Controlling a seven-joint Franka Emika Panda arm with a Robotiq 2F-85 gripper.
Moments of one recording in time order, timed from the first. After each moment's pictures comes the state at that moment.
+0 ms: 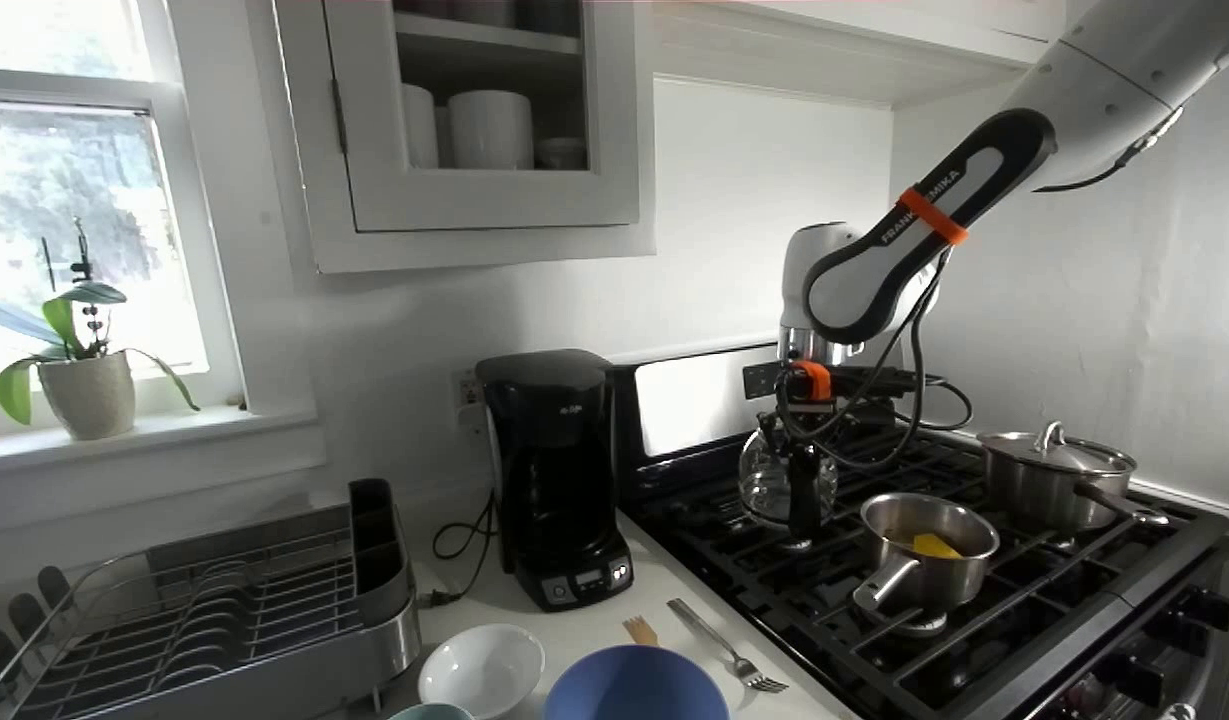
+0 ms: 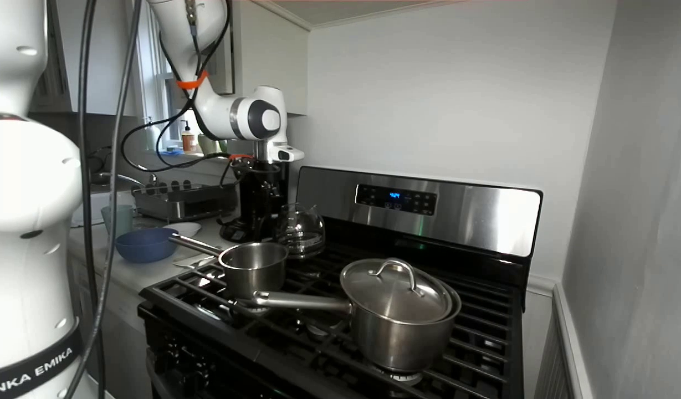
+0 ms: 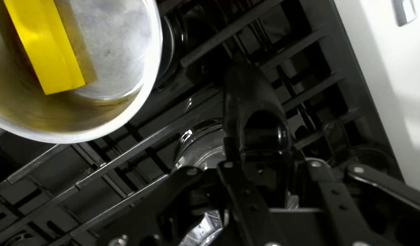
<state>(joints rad) 0.10 0.11 0.06 -2.28 -0.04 2.43 0.80</state>
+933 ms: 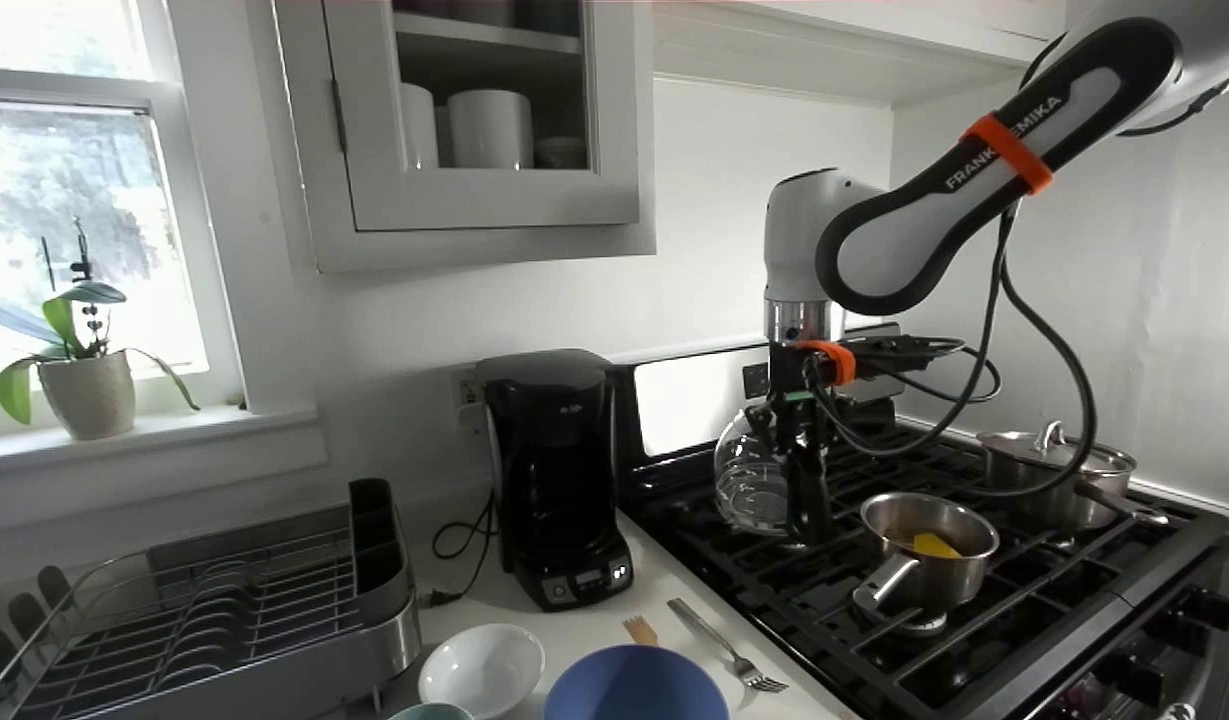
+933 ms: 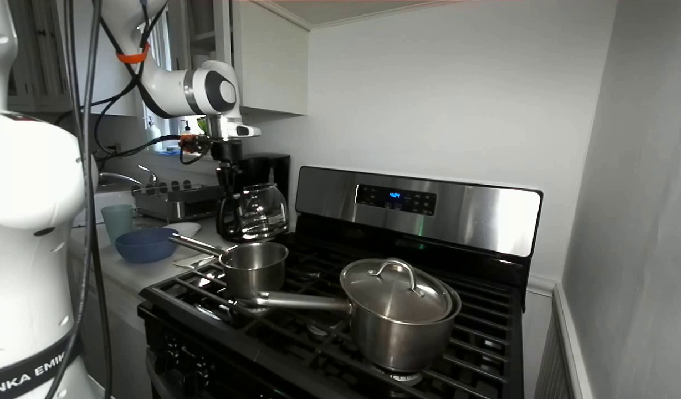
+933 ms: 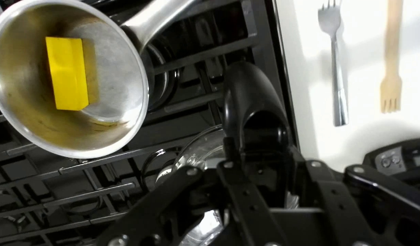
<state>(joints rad) 0.19 -0.08 0.19 -2.35 -0.11 2.29 0.77</state>
